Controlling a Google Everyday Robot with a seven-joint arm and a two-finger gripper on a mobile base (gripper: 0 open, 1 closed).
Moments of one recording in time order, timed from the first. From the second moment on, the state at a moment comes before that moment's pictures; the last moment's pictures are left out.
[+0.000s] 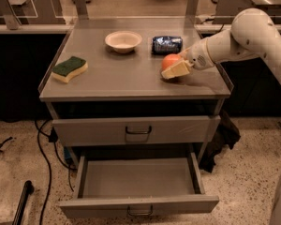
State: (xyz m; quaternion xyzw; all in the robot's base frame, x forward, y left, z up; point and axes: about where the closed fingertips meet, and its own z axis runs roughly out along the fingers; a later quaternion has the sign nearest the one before) arm 0.721 -0.133 0.842 -0.47 0.76 0.20 0.40
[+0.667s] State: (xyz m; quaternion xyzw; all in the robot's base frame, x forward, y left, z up) arm 0.721 -0.133 0.842 -0.47 0.76 0.20 0.40
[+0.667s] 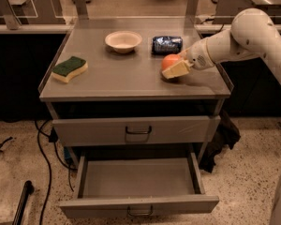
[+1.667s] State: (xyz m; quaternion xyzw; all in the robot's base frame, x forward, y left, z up) arm 0.666 -0.131 0.879 -0.49 0.74 0.21 0.41
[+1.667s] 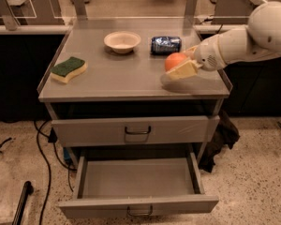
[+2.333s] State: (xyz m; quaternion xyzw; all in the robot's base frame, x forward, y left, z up) arm 0.614 -0.113 0.889 -0.50 0.73 0.25 0.38
